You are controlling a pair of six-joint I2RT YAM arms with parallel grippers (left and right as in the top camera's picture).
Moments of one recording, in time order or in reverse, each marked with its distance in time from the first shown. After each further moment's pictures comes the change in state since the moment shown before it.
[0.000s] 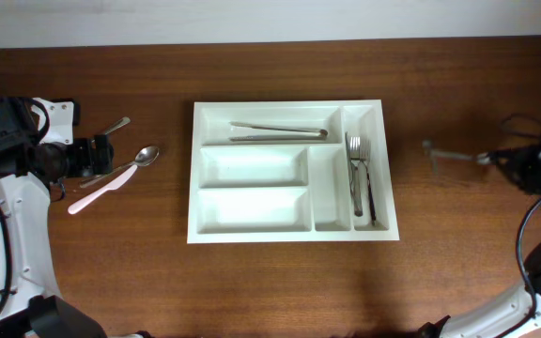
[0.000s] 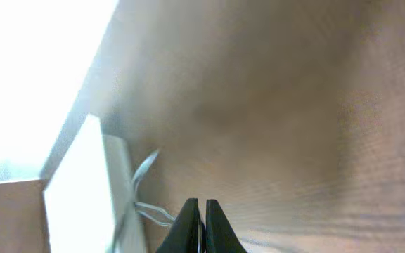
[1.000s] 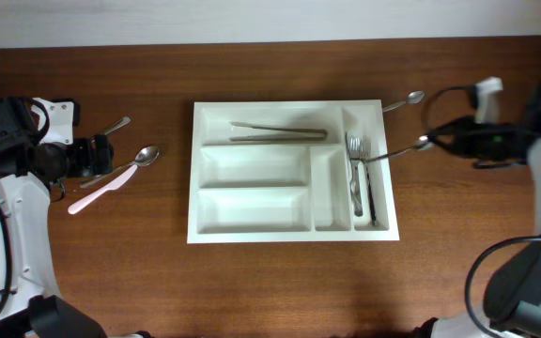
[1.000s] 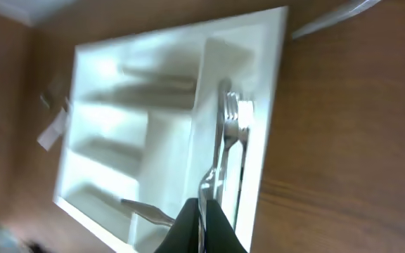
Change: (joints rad) left arm 0.000 0.000 0.000 0.000 0.000 0.000; right arm 0.428 -0.266 0.081 -0.410 0.139 -0.302
